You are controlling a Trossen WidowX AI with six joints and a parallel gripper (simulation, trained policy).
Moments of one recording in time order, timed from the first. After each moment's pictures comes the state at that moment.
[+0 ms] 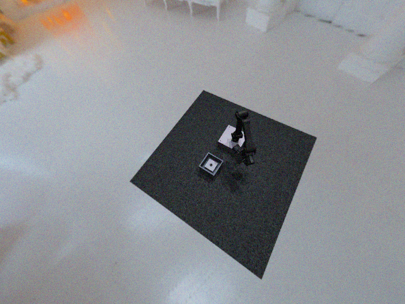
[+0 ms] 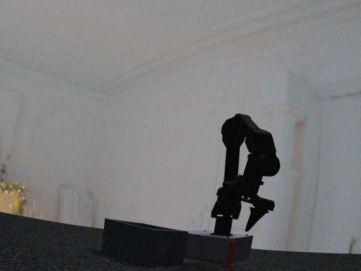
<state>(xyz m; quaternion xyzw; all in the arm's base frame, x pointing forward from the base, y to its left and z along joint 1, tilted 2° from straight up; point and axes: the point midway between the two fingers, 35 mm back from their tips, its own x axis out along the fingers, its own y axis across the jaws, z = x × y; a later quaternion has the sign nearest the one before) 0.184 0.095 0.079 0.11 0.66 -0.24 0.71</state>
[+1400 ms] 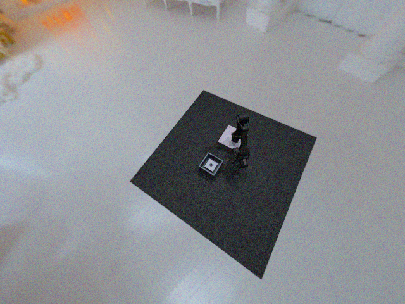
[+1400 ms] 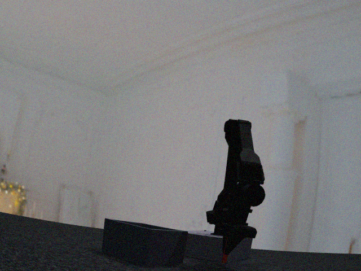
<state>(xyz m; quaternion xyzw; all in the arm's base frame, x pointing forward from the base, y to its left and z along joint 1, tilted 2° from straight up) 0.188 0.078 -0.004 0.27 0.61 -0.36 0.66</state>
